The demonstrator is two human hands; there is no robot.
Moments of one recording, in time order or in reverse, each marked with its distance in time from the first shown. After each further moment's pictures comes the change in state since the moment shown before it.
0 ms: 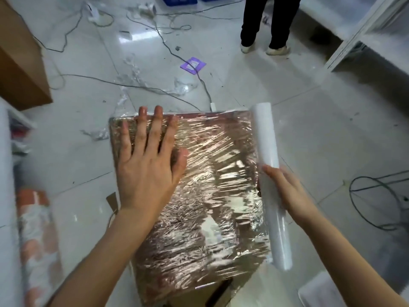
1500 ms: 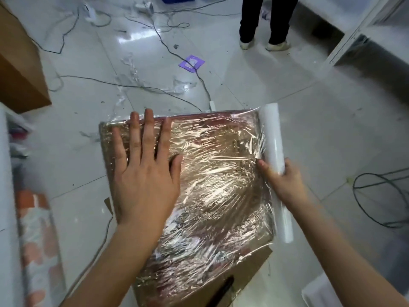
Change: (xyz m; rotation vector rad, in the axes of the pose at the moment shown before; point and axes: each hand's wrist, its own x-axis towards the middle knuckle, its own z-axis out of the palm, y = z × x) left_hand -0.003 0.021 -0.016 0.052 -0.036 -0.078; right_hand 0.048 0.048 -0.015 -0.252 0.284 -0.011
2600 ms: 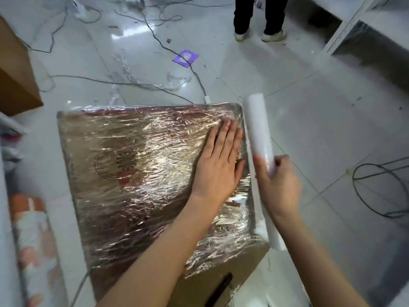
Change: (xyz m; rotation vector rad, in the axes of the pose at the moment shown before) left_hand 0.020 0.118 0.068 -0.118 0.013 0.369; right_hand -0.024 -0.010 0.012 -0.225 0.227 -0.034
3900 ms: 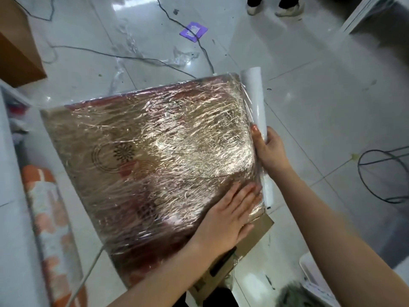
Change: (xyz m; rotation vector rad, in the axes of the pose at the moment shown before) left_hand -0.143 0.026 0.012 -0.017 -0.211 0.387; right_hand 0.016 0.001 0.043 0.312 -0.250 -0.063
